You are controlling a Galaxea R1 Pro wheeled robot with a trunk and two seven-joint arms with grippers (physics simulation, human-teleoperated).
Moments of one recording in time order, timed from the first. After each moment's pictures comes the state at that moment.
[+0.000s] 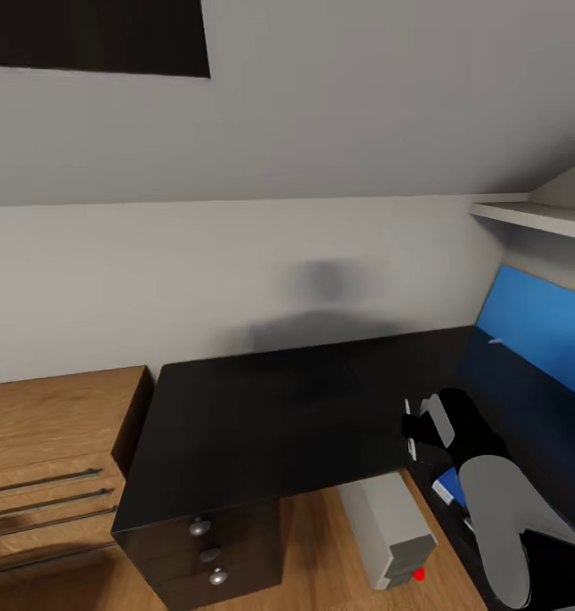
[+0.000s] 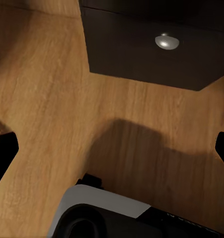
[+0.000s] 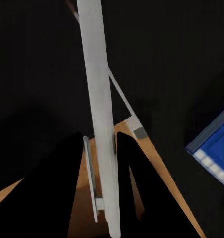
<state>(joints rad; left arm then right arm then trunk) 0.01 -0.06 0.19 -0.38 0.17 -0.41 0.01 -0.88 -0.07 -0.28 -0.67 -0.08 1.00 -0.14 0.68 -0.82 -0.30</state>
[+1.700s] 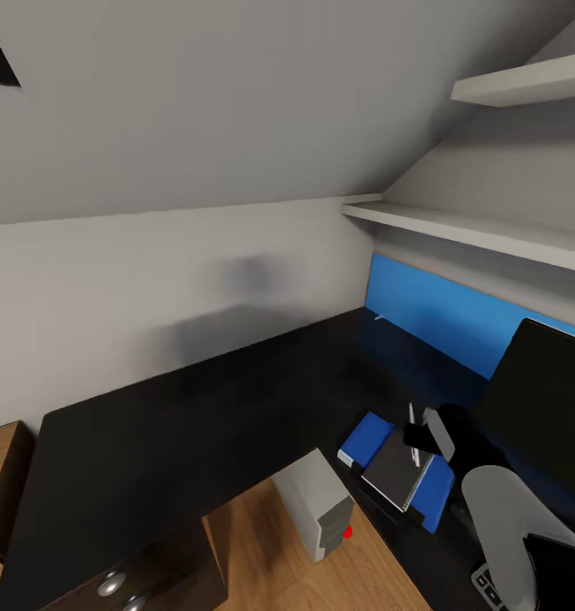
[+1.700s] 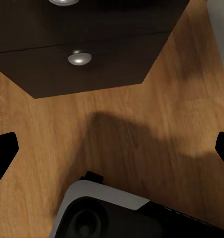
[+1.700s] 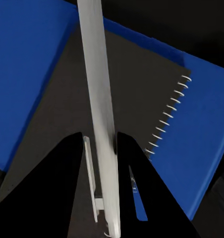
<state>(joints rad) 0.01 -0.05 0.19 -0.38 0.17 -0.41 0.01 -0.86 -0.09 -0.26 -0.57 -0.08 0.82 -0.14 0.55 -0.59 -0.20</state>
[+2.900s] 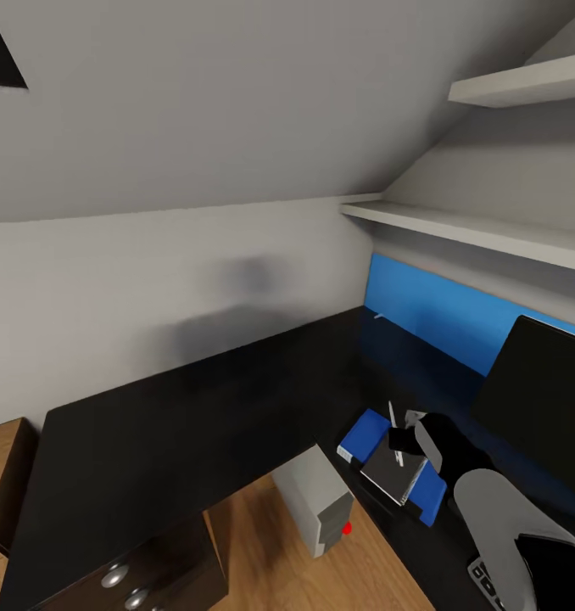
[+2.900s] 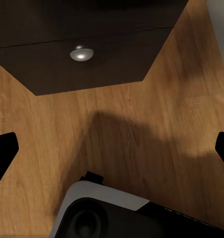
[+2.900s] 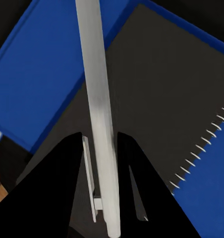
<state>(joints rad) 0.01 -0.05 0.19 -0.38 0.17 -0.42 0.01 -0.86 -0.08 -0.11 -0.47 -0.07 0.68 -0.01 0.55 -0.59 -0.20</state>
